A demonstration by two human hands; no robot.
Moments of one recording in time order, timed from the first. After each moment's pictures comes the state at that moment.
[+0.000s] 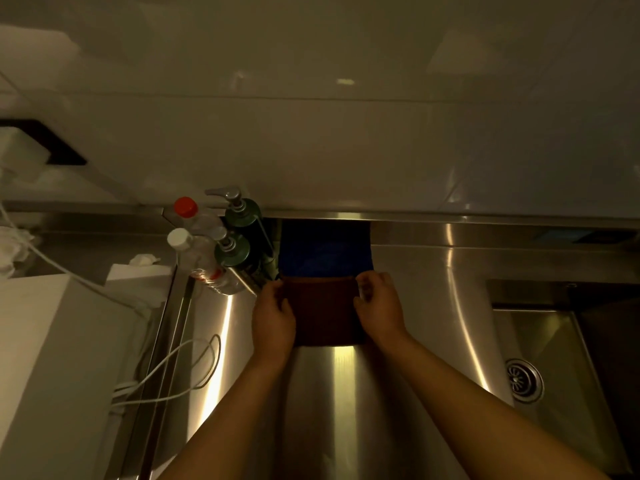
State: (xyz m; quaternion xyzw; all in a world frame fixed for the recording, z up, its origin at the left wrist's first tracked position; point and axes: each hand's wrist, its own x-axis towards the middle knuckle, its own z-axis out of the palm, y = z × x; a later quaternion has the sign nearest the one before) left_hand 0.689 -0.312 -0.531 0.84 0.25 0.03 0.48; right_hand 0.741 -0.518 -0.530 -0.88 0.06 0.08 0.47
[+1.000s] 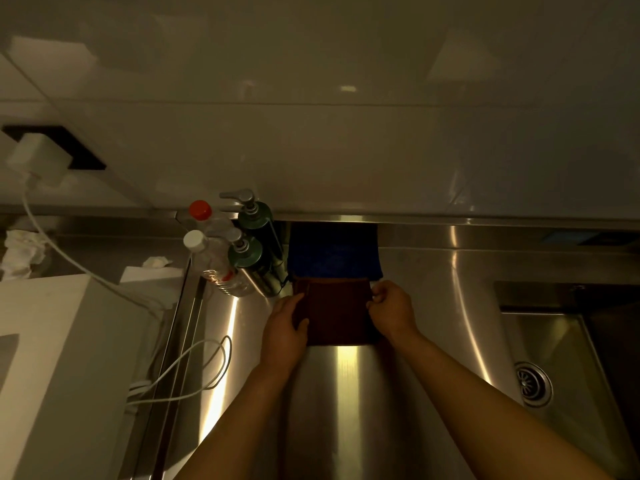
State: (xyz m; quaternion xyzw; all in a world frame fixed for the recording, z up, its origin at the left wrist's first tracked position) left_hand 0.670 -0.299 -0.544 0.88 0.14 -0.05 0.46; right_hand 0.745 -0.522 -0.536 -0.86 0.16 0.15 0.46
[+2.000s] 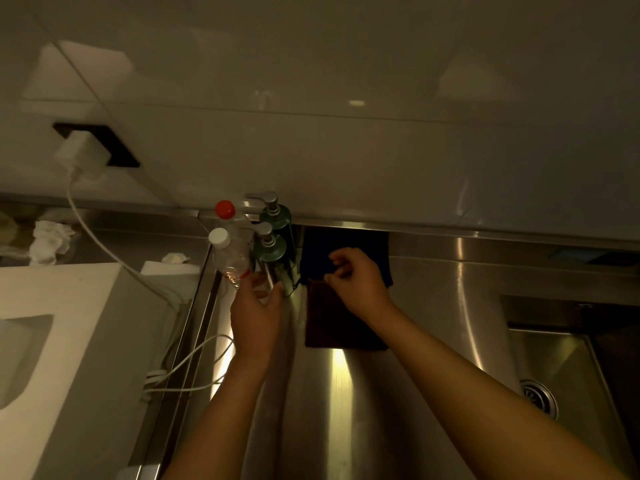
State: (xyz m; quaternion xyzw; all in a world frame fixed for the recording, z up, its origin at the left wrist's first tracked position) left_hand 0.678 -0.256 -0.480 0.82 0.28 0.15 0.47; right_hand 0.767 -0.440 -0.454 -0.85 -0.05 0.10 0.51
